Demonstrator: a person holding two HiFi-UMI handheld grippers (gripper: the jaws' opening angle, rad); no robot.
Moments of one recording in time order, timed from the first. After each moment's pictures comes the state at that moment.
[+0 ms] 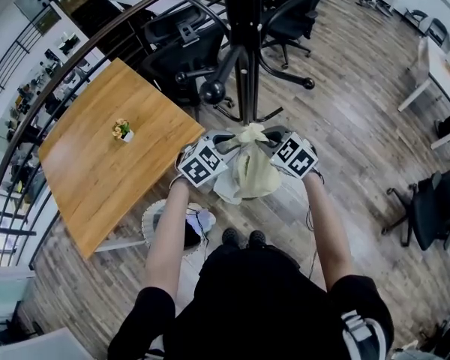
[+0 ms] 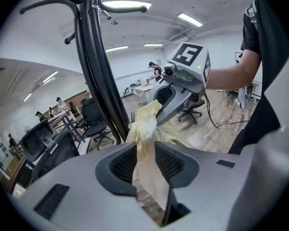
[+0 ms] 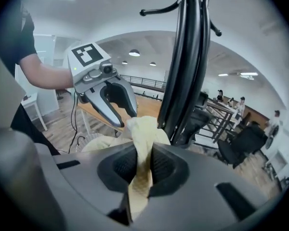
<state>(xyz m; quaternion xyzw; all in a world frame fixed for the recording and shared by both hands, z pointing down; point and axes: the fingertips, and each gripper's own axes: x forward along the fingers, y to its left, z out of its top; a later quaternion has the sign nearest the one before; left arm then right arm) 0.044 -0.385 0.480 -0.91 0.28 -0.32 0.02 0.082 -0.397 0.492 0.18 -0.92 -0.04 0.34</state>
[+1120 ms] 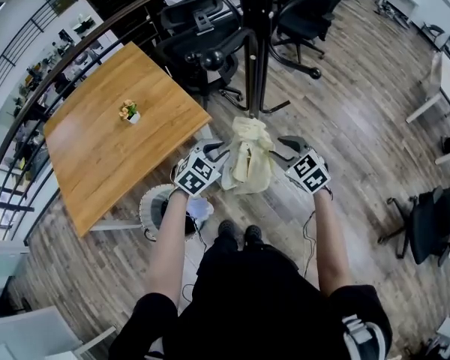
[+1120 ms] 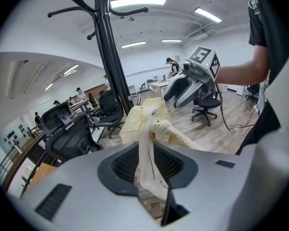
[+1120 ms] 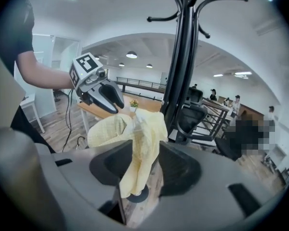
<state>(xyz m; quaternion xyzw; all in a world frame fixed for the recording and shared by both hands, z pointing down) 0.001 -0.335 0.521 -0.87 0.39 -0.31 -0.02 0.127 -0.357 0.519 0.20 -0.93 -0.04 0.31</state>
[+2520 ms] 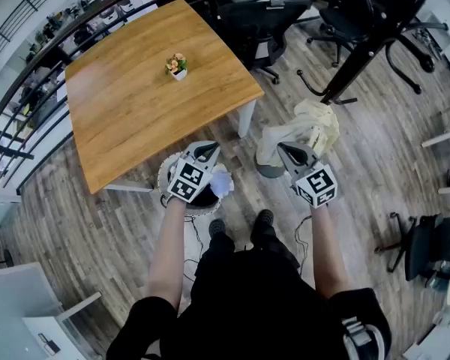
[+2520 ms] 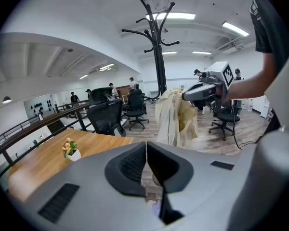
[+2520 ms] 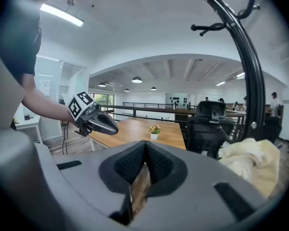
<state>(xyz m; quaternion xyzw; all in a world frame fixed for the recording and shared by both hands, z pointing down) -0.202 -0.197 0.545 -0.81 0.53 -0.22 -0.07 -0.045 -0.243 0.514 0.16 -0.97 -0.01 0.17</state>
